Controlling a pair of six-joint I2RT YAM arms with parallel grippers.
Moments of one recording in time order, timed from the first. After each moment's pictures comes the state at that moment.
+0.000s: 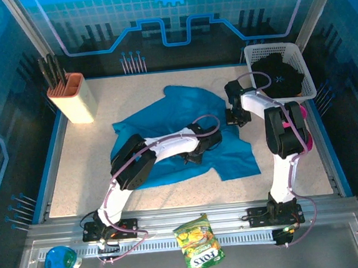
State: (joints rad) left arm -0.92 2.15 1.59 -1.10 -0.42 -0.75; right arm 0.20 2.02 1.43 -0.78 0.13 0.25
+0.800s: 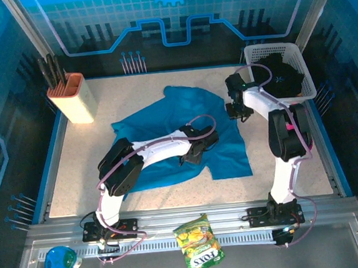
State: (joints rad) left arm -0.93 2.02 1.54 -1.03 -0.45 -0.68; right arm 0.20 1.93 1.45 -0.81 0.19 0.15
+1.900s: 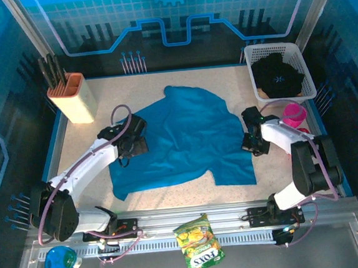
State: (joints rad) left arm -0.42 1.34 0.99 -0.95 -0.34 -0.74; right arm 0.16 1.50 0.84 -0.78 0.16 0.62
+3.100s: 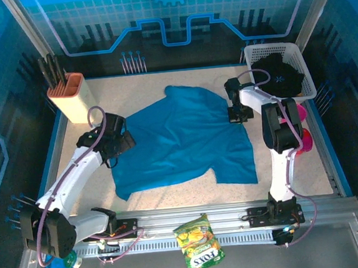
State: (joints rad) left arm -0.25 1.19 0.96 -0.93 -0.26 -0.77; right arm 0.17 2.11 1.55 -0.90 0.25 0.25
